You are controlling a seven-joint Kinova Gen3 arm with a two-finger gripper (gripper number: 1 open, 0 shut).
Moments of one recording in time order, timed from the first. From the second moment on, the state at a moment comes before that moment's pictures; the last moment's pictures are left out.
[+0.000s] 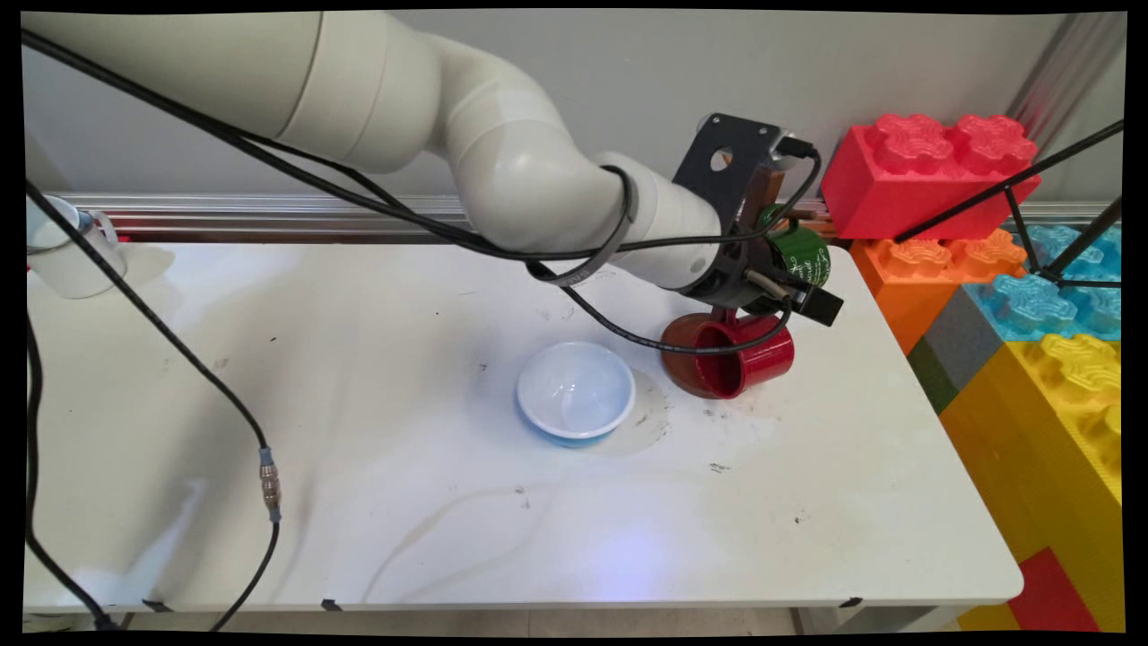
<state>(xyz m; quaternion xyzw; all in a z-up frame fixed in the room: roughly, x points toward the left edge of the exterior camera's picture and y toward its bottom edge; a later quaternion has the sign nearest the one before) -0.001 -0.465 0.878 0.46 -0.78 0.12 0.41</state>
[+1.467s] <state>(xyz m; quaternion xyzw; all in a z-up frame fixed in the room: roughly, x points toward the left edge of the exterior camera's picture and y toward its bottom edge) 0.007 -0.479 0.862 0.46 -0.74 0.08 0.48</state>
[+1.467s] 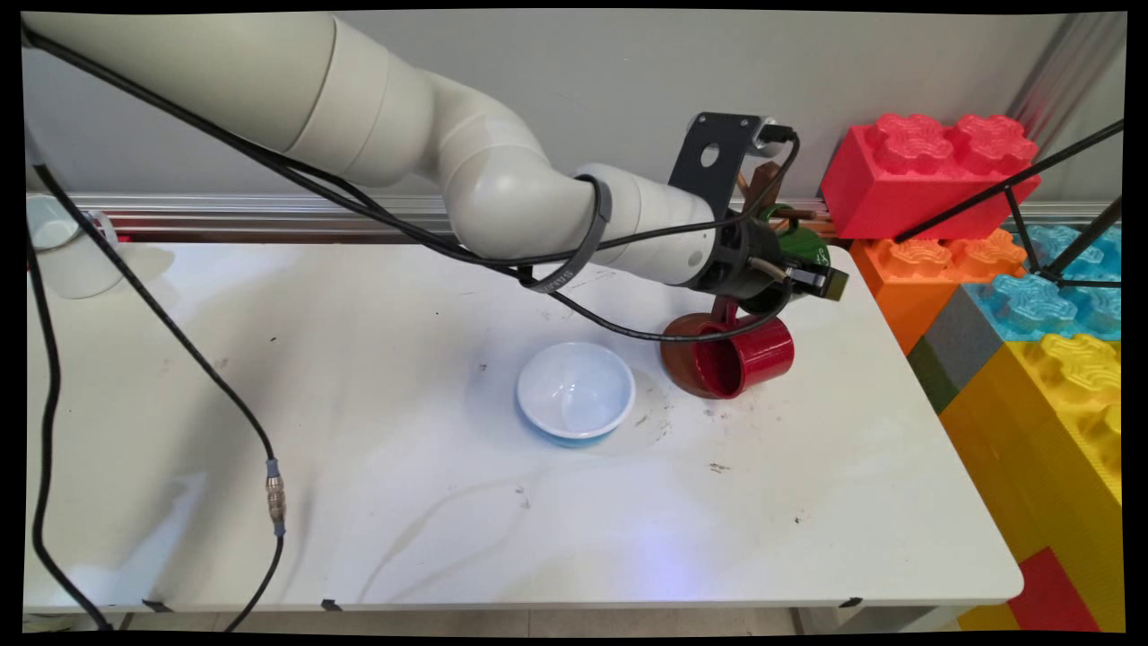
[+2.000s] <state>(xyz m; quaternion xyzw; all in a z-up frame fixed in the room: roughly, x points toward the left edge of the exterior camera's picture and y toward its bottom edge) 0.016 -0.474 0.866 0.46 -0.74 0.07 0.49</state>
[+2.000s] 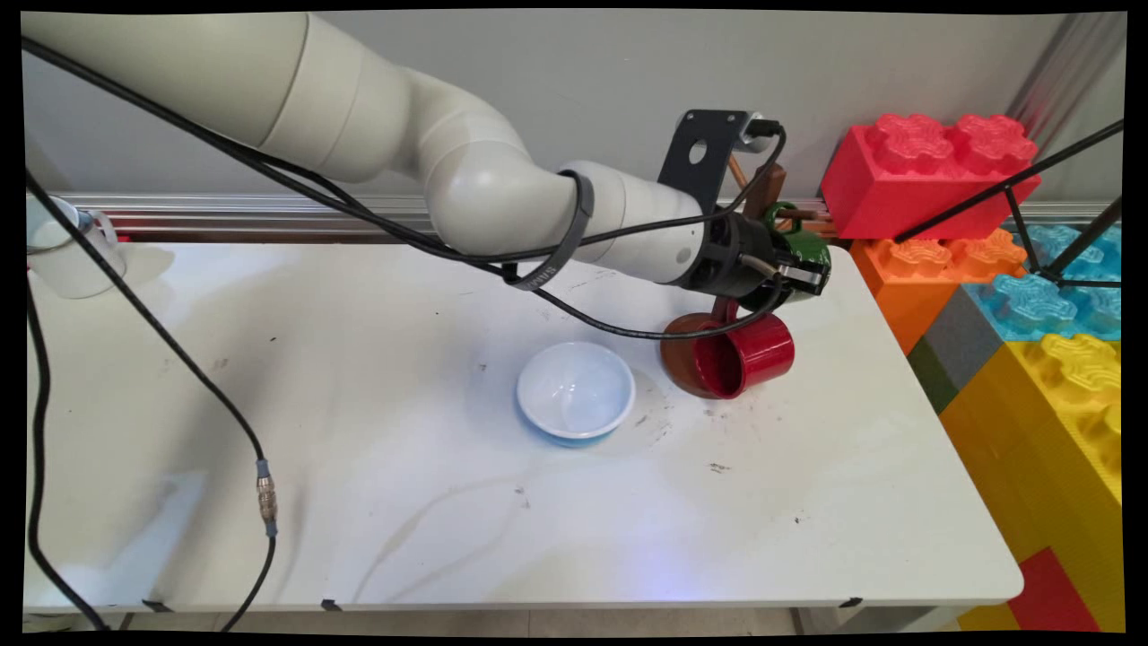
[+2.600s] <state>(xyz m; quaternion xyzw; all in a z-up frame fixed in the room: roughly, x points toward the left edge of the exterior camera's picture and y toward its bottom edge) 0.028 -0.466 0.877 0.46 -0.73 0.06 0.50</state>
